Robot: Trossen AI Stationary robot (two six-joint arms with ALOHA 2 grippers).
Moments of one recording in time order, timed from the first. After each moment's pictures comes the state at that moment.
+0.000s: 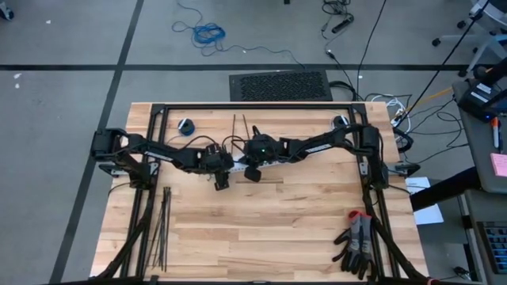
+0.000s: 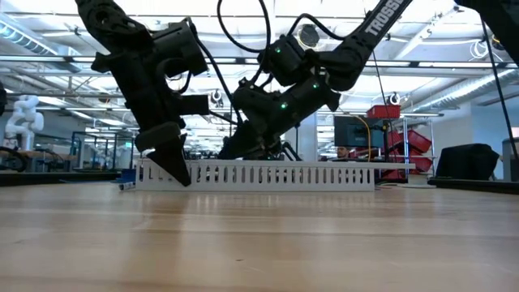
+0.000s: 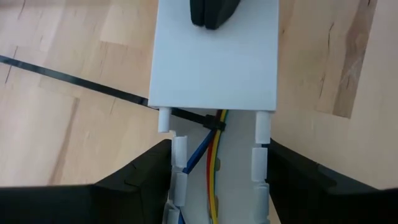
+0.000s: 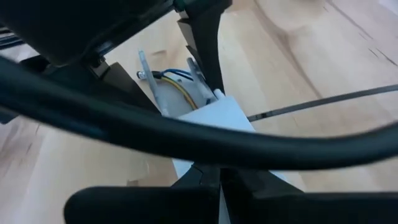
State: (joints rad) left arm 0.08 1.55 0.70 -0.22 -0.24 -0.06; right arm -0.17 2.05 1.16 0.28 -0.10 0.13
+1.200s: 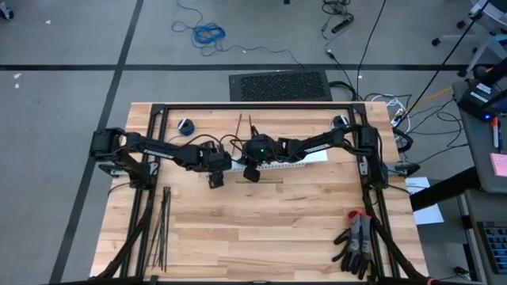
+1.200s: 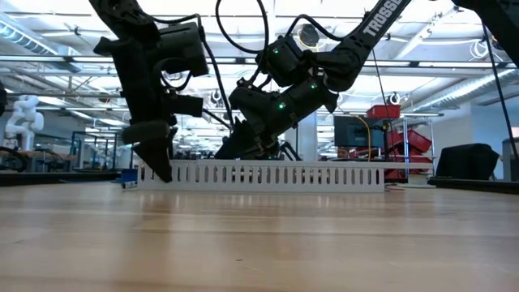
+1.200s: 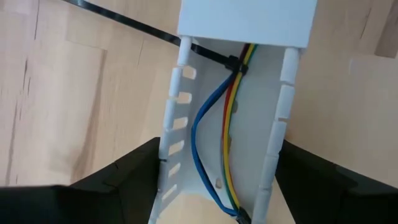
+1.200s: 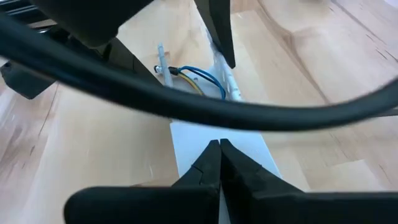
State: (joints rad) left arm 0.09 1.54 0.80 -0.54 -0.28 -0.09; right arm -0.17 2.06 1.16 0.27 -0.11 0.12
